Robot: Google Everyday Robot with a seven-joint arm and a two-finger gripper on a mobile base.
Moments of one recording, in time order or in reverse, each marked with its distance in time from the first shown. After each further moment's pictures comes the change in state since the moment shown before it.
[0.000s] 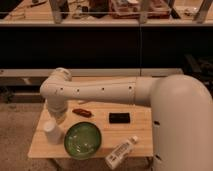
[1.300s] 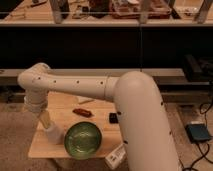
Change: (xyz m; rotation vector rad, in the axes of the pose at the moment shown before) arm -0.069 -0.058 0.030 -0.111 -0.164 -0.219
